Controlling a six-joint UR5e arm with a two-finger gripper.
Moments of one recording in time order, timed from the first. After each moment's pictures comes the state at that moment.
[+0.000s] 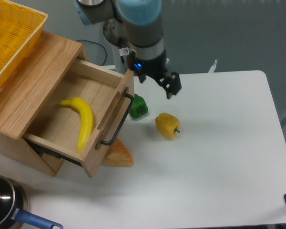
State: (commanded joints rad) arm 2.51 -1.75 -1.45 -1.51 1.66 1.23
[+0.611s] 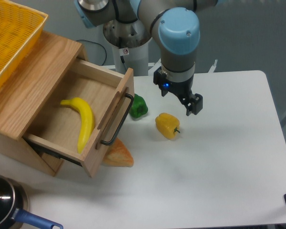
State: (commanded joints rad) arm 2.55 -1.81 -1.44 -1.42 1.62 1.26
